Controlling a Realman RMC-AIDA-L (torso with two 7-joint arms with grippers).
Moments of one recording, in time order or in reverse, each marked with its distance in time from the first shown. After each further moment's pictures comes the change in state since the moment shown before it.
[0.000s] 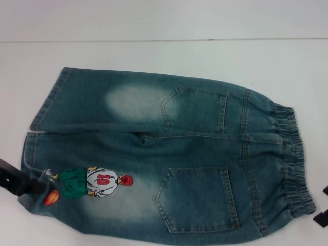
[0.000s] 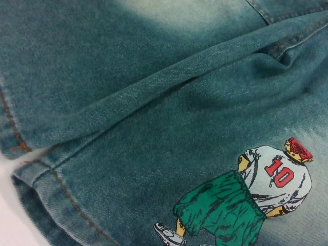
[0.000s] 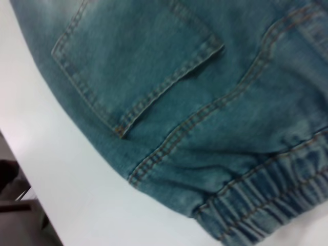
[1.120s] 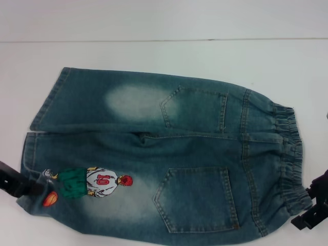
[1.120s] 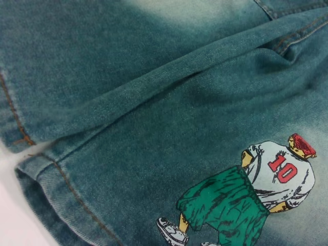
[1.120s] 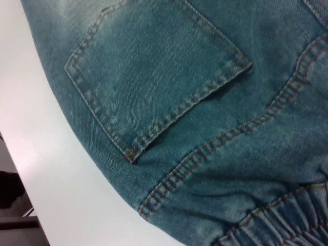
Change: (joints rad) left arm 0.006 0.005 0.003 -0.007 0.000 -0.005 0.004; right arm -0.010 0.006 -0.059 0.120 0.085 0.123 -0.016
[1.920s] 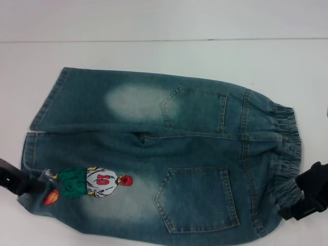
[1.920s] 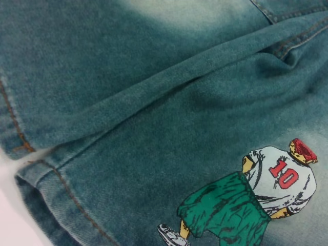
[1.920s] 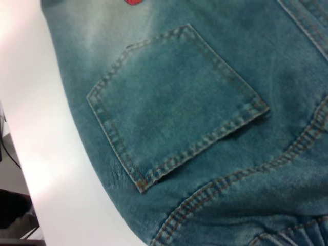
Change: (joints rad) left arm -0.005 -0.004 0.000 -0.001 0.000 -0.009 -0.004; right arm -0.024 0.005 0.000 0.004 0.099 0.037 -0.078
